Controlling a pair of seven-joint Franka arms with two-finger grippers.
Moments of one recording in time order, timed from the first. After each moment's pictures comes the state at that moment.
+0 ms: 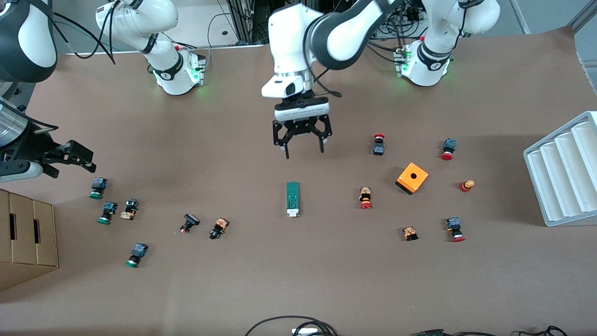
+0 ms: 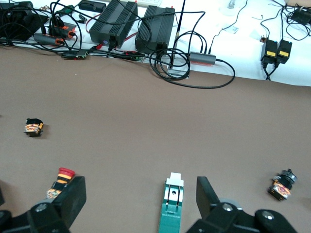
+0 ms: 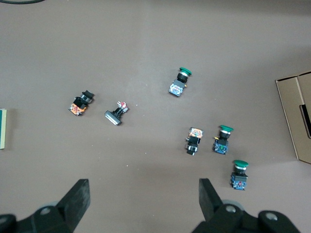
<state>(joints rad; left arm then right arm) -0.80 0.32 -0.17 -1.72 0.91 2.19 -1.66 0.17 -0.05 -0.22 -1.79 0.05 1.85 -0.14</state>
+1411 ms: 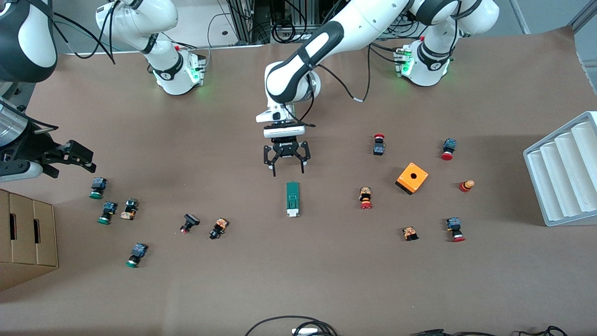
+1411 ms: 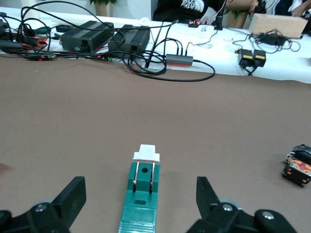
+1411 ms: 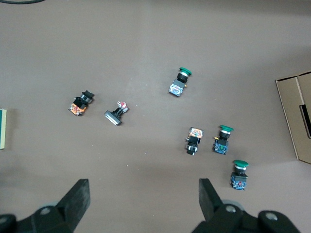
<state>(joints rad) -0.86 0.70 -0.25 -1.70 1.61 2.13 -2.34 0.17 -0.05 -0.22 -1.79 0.05 1.85 -0.14</state>
